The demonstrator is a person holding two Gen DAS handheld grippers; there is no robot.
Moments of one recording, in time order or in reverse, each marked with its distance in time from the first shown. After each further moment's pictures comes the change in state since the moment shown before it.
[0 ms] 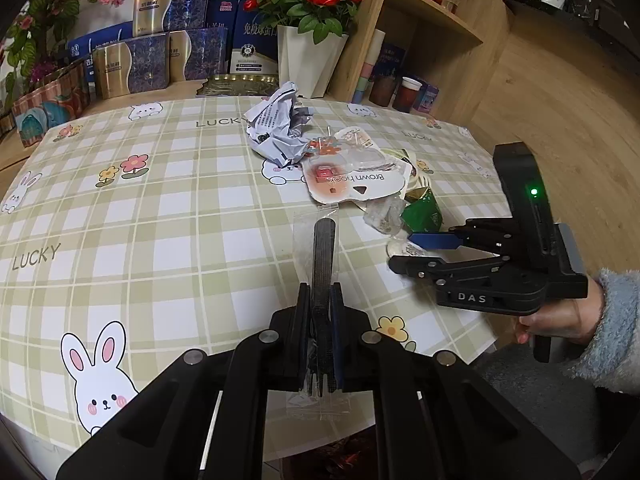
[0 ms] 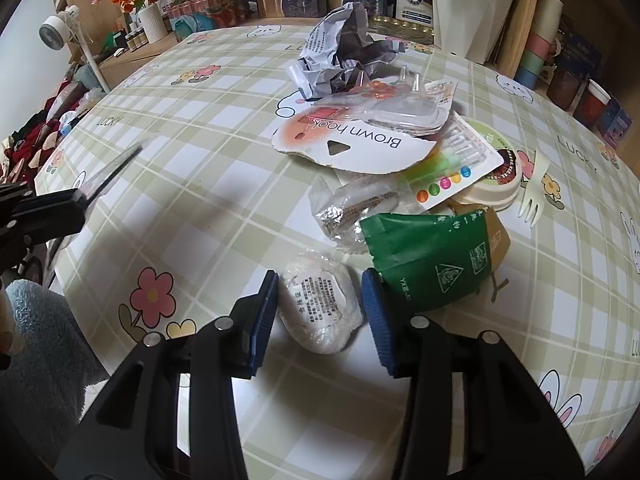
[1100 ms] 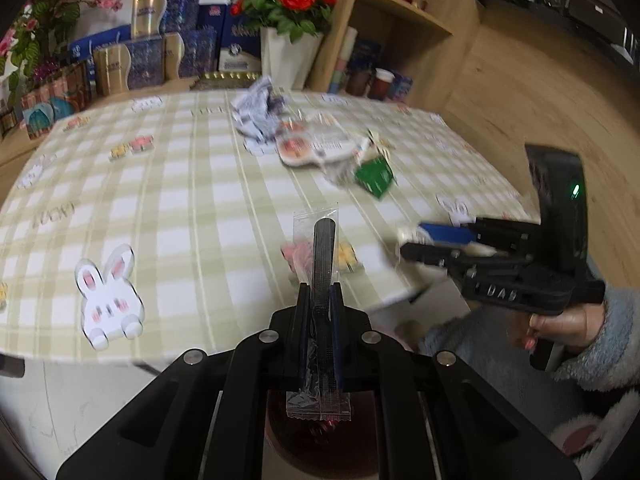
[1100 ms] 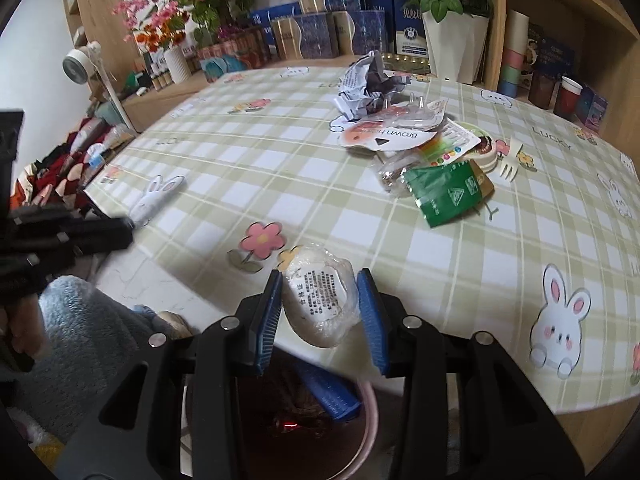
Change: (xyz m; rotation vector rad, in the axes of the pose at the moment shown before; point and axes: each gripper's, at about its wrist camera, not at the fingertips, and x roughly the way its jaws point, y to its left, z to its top) left arm -0.065 -0.028 -0.063 0.029 0.029 -0.044; right arm -0.091 0.046 -0.081 0.068 -0.169 0.082
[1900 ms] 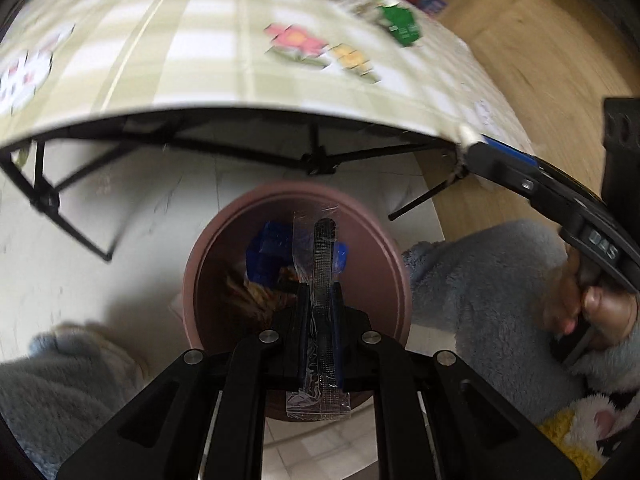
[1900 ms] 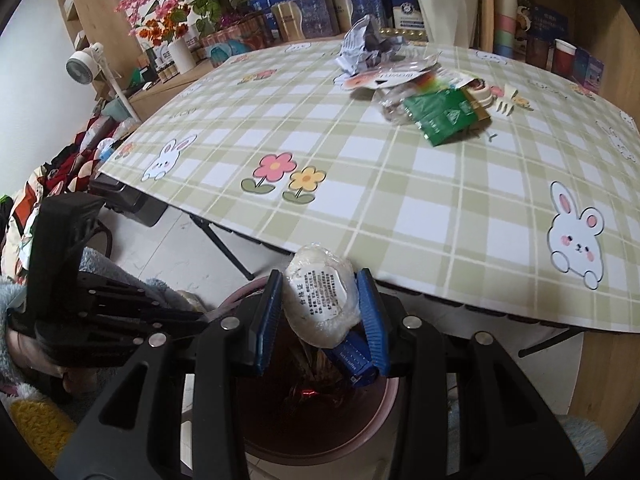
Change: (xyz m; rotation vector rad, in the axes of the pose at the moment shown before) left arm 0.087 0.003 -0.090 -0.227 0.336 -0.091; right arm 0.000 -0.002 -0.050 0.039 0.063 0.038
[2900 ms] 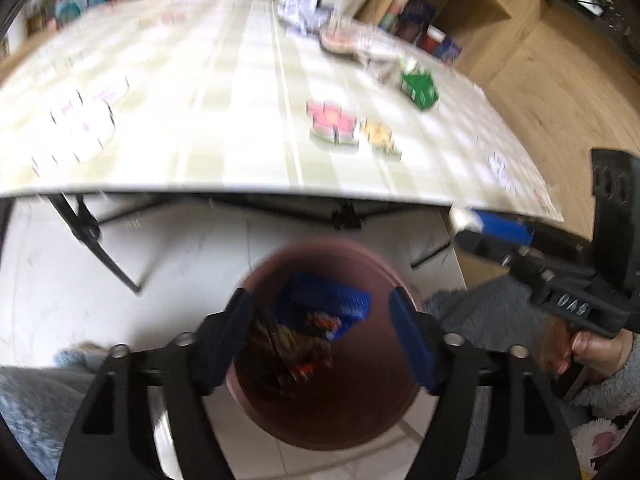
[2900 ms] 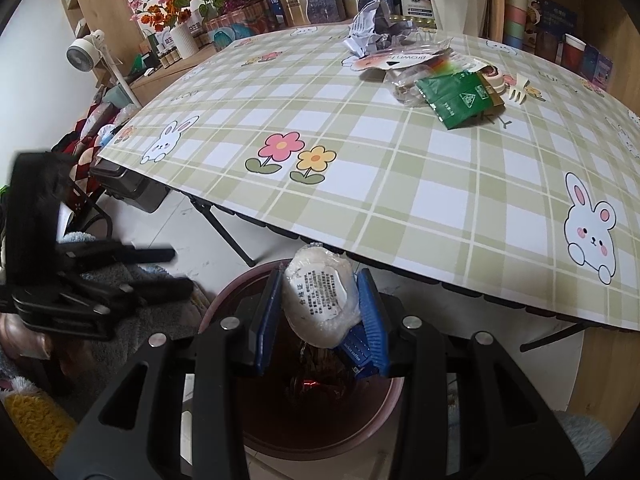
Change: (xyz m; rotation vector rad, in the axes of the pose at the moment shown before) left arm -0.044 -0.003 0.006 0.003 -0.236 0.111; right arm 0.012 0.006 -0.004 -0.018 0.046 0.002
